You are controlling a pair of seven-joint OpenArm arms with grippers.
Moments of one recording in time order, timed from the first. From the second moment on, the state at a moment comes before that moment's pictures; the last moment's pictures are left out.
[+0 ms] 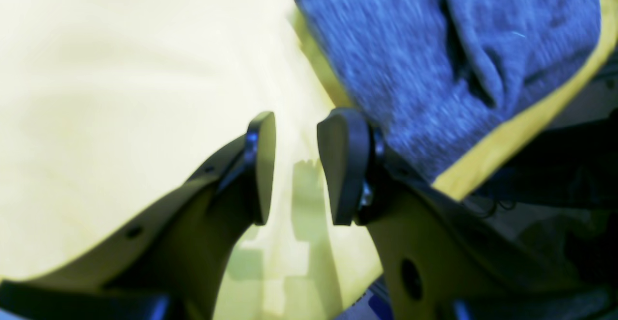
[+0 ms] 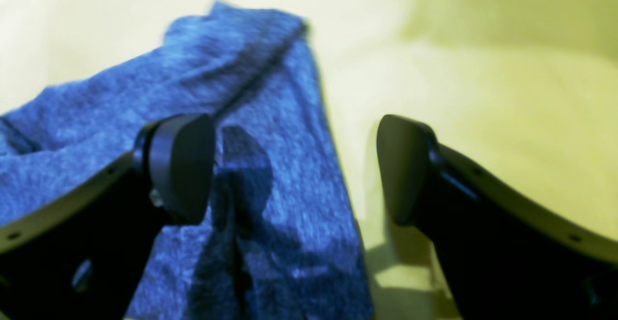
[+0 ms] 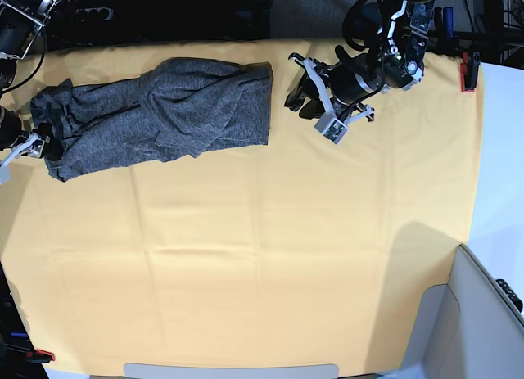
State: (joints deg) left arm 15.1 -15.2 9.4 109.6 -29.3 -19.2 52.2; right arm 6.4 31.9 34.0 63.1 38.9 38.5 -61.4
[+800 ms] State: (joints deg) left arm 14.9 -15.3 9.4 109.6 -29.3 -19.0 52.0; right arm 0.1 26.6 32.4 65.4 47.2 39.2 -54.4
